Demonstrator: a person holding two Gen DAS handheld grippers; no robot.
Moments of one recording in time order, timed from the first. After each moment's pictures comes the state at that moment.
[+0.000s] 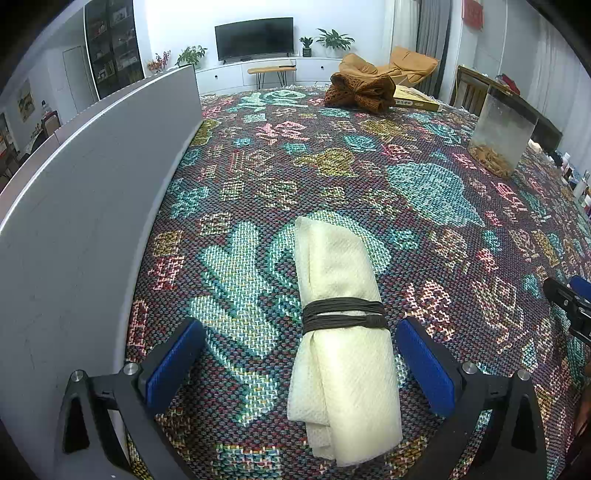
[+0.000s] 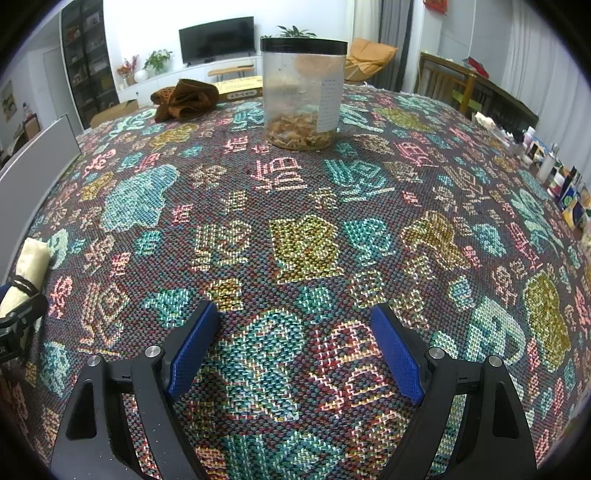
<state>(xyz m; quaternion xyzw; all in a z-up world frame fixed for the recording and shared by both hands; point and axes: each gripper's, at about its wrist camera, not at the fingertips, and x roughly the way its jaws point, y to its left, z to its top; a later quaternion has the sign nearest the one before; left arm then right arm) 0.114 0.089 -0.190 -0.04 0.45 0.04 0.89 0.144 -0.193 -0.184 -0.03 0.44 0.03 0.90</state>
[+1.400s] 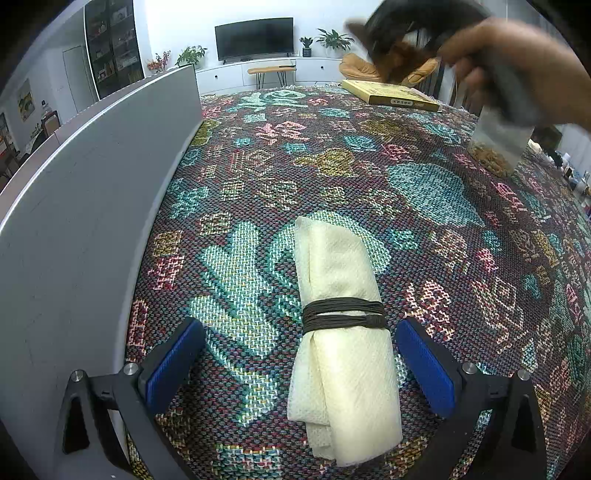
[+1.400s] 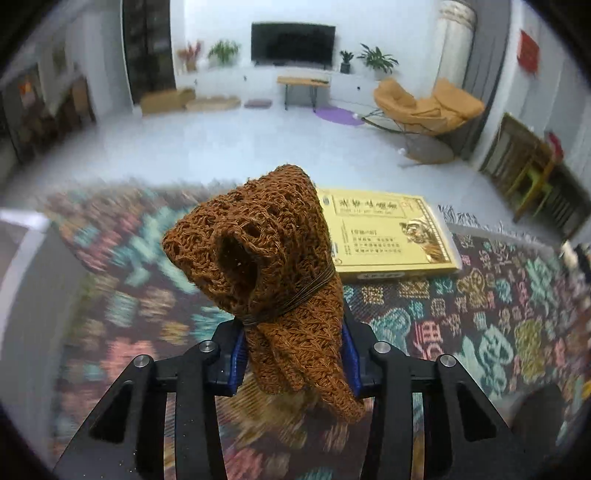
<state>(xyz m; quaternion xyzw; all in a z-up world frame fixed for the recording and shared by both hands) 0.114 0.089 -0.190 -0.04 0.45 0.04 0.89 0.378 -0.045 -0.074 -0.07 0.41 0.16 0.90</state>
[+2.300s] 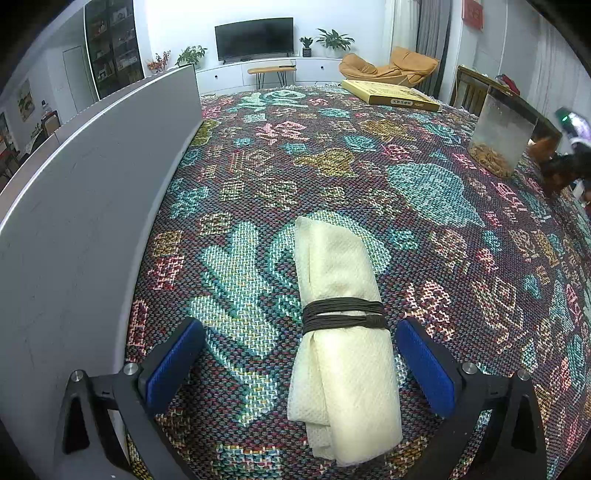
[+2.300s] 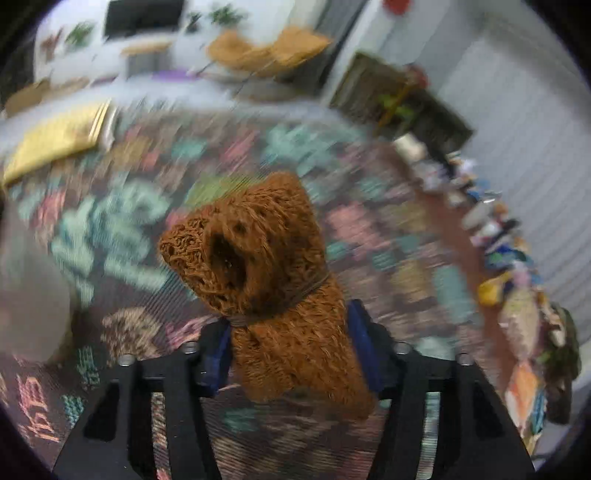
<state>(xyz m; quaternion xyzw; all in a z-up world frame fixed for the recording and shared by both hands) 0.114 0.089 -0.190 -0.04 0.45 0.04 0.89 0.372 -0.315 -0.154 -0.10 0.50 -0.10 0.85</state>
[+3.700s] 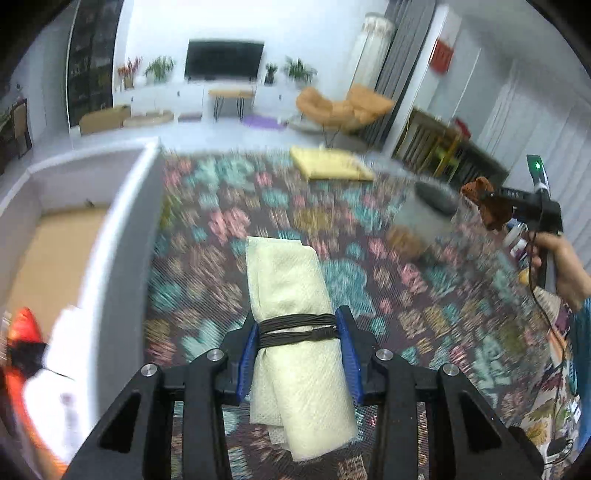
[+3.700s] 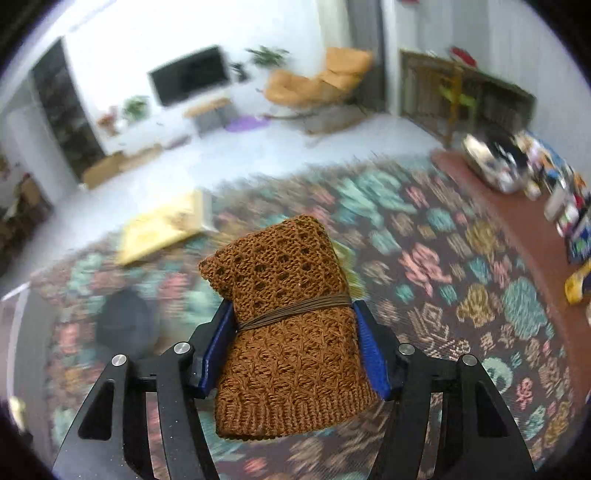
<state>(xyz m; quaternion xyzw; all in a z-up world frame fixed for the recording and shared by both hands) 0.111 0.116 -0.055 -0.11 0.38 -0.06 0.91 0.338 -0.319 -0.021 0.03 0.40 0.08 0.91</state>
